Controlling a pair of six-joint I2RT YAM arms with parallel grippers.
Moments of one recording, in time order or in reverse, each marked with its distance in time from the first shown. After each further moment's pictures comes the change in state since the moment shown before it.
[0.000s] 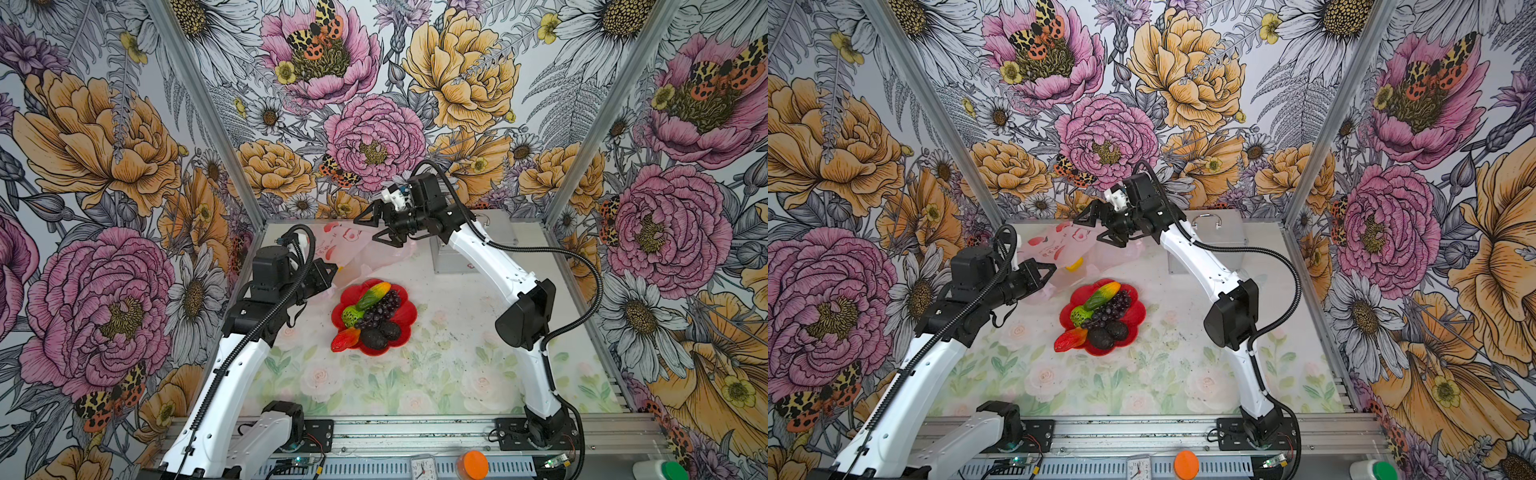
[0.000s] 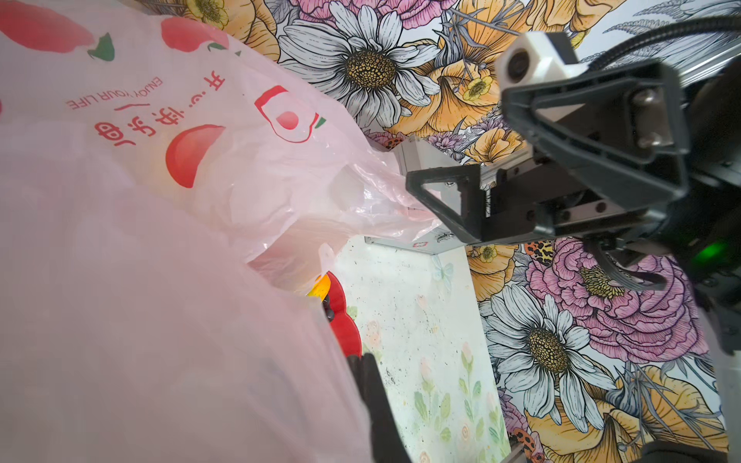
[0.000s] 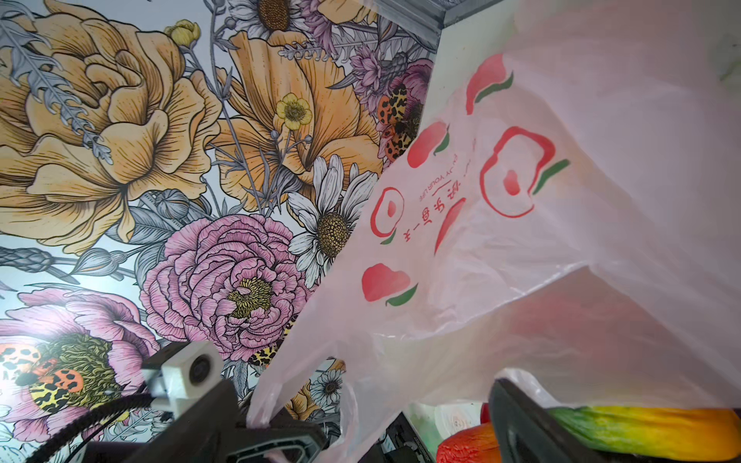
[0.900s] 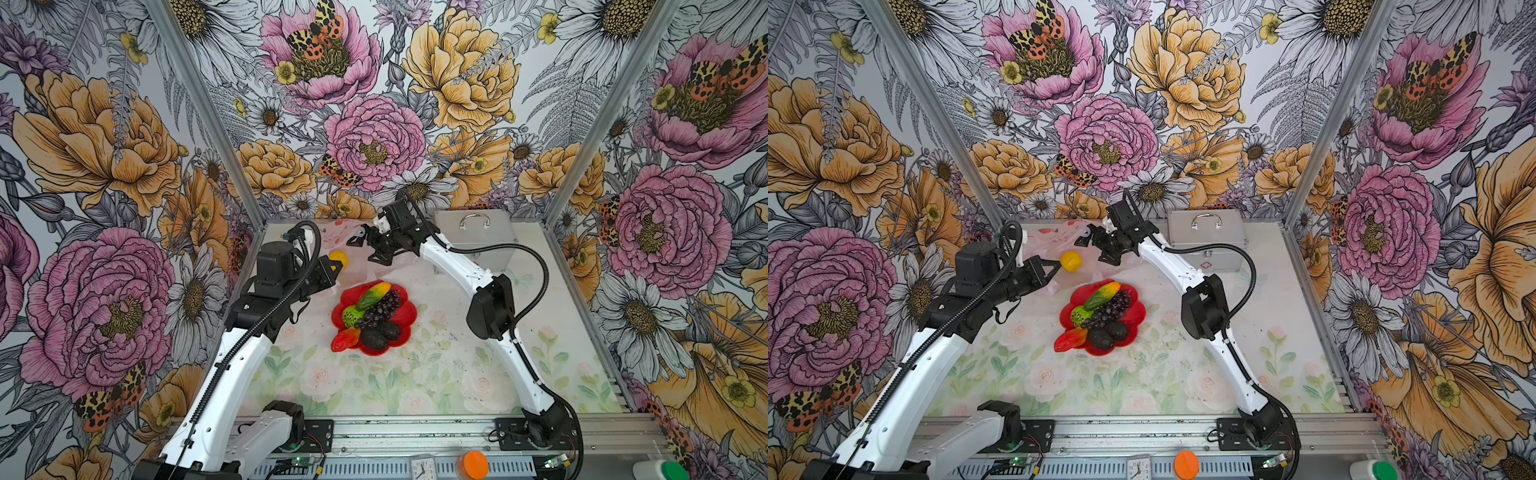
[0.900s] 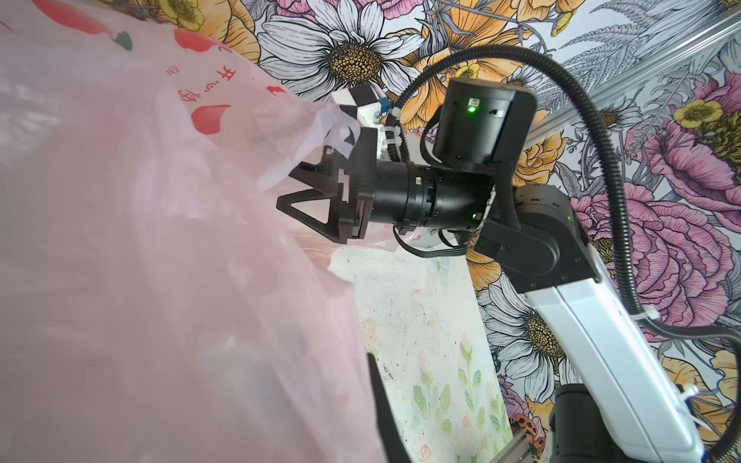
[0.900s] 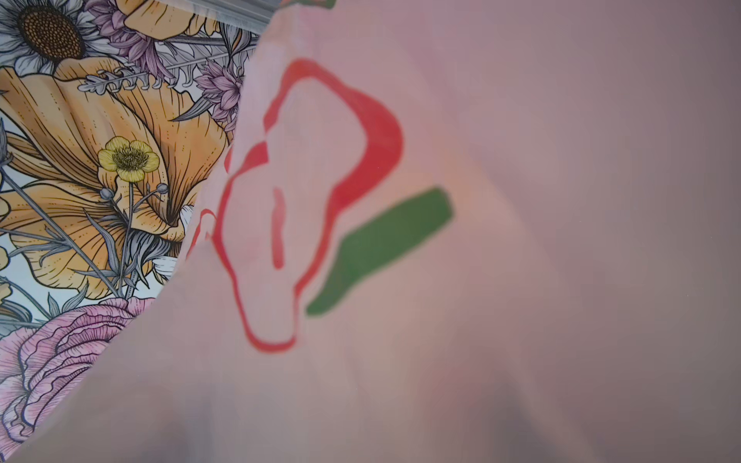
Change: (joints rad) left arm -0.037 0.033 0.033 -0.001 0.000 0.022; right arm 0.036 0.325 0.134 -0.002 0.164 0.050
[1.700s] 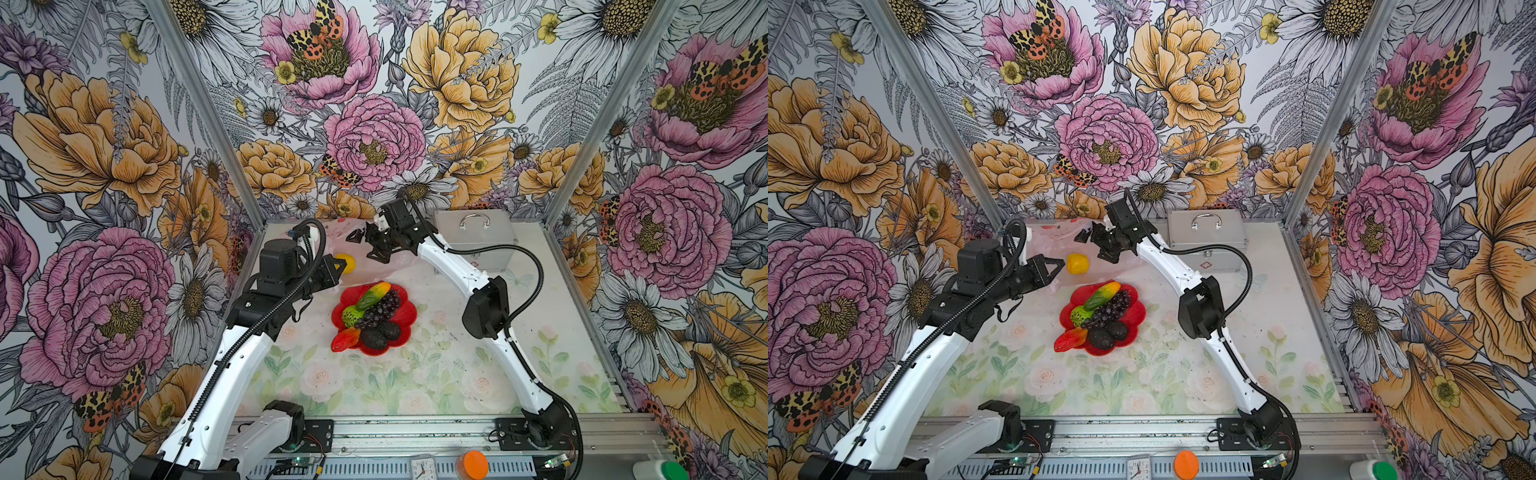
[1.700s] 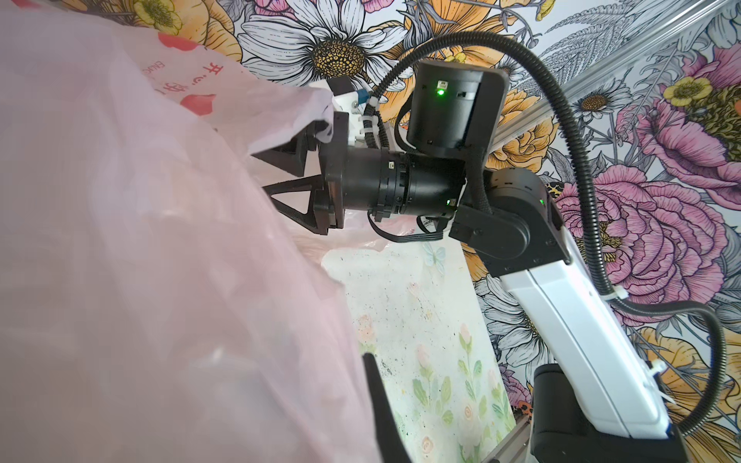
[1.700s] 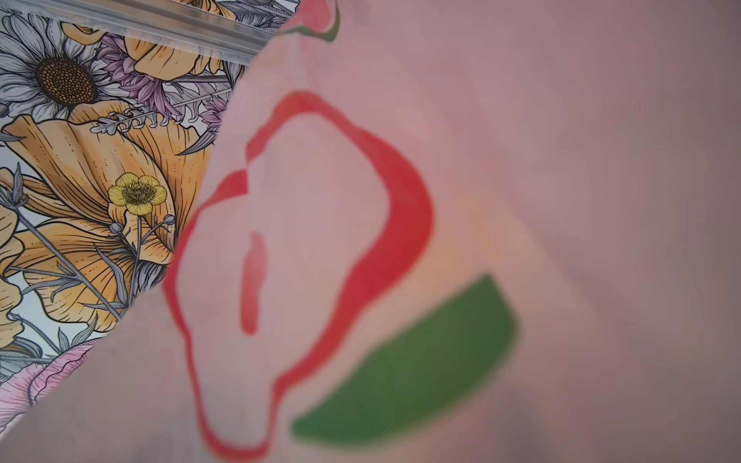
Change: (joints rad) left arm -0.034 0.014 0.034 -0.007 -0.003 0.031; right arm 0.000 0.087 0.134 -0.011 0.049 0.069
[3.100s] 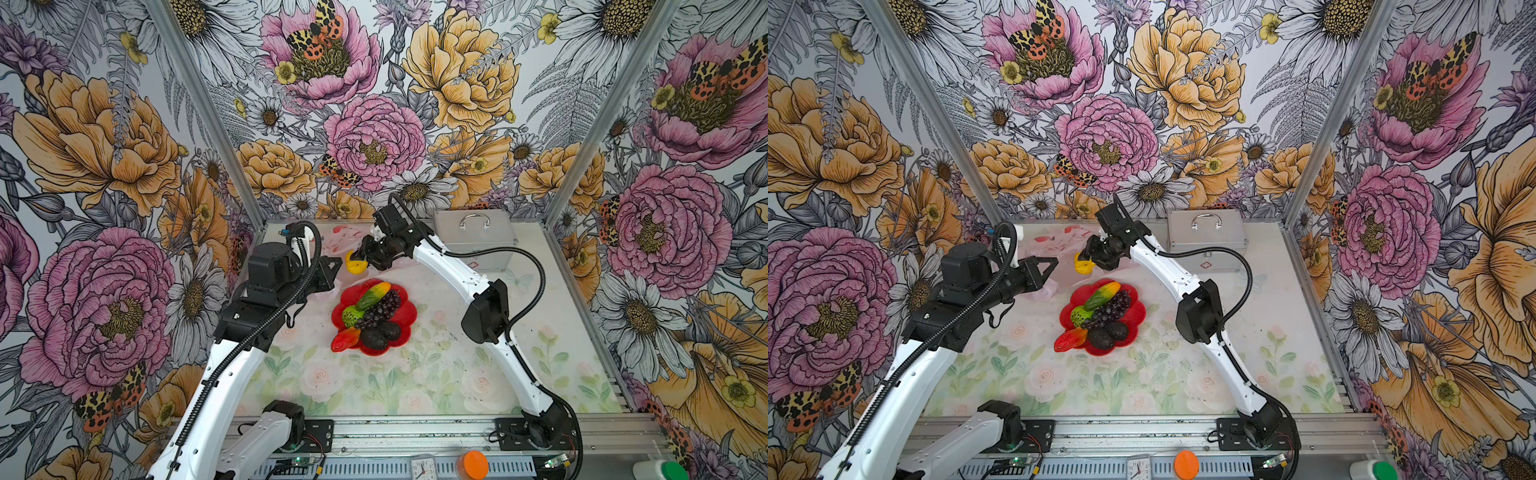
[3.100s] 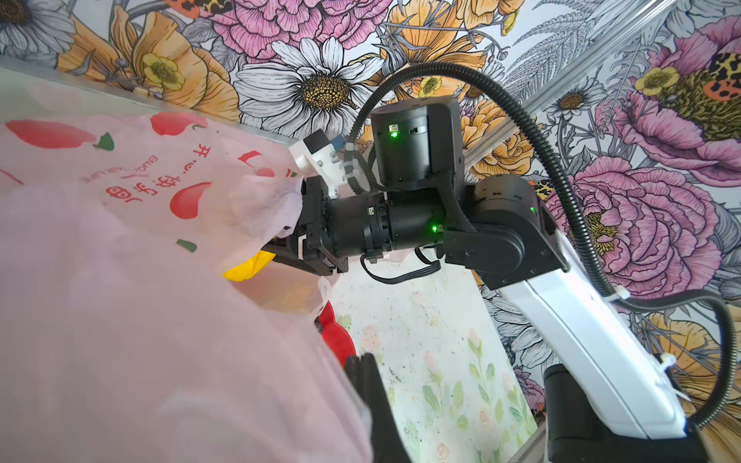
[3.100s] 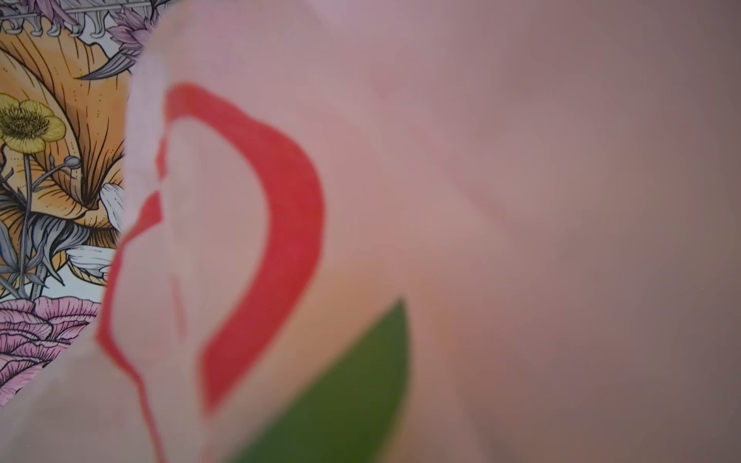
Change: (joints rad) left arm -0.014 -0.068 0.023 -0.029 -0.037 0.061; right arm 0.053 -0.039 -0.002 -0.209 0.086 -0.091
